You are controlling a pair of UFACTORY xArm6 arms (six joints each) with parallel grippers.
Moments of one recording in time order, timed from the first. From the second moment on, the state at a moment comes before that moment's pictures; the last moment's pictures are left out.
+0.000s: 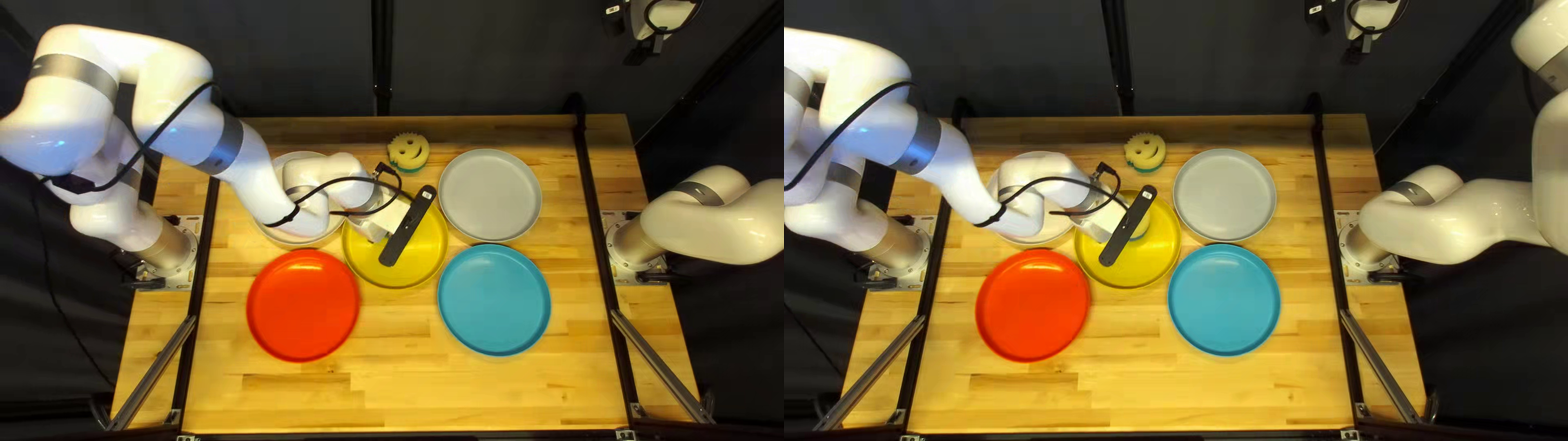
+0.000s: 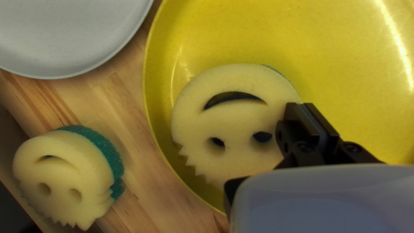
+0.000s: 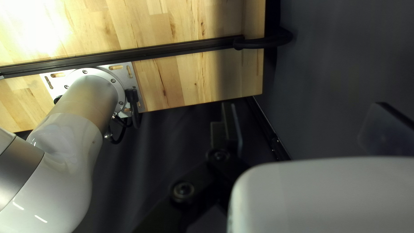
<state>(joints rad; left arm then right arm) 0.03 0.22 -0.78 -0.04 0.27 0.68 -1.01 -0.65 -0.96 -0.12 1.56 -0.92</state>
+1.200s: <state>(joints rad) -0.01 0.31 -0.89 -0.04 0.29 0.70 -1.01 -0.65 -0.96 -0.12 1.56 -0.92</state>
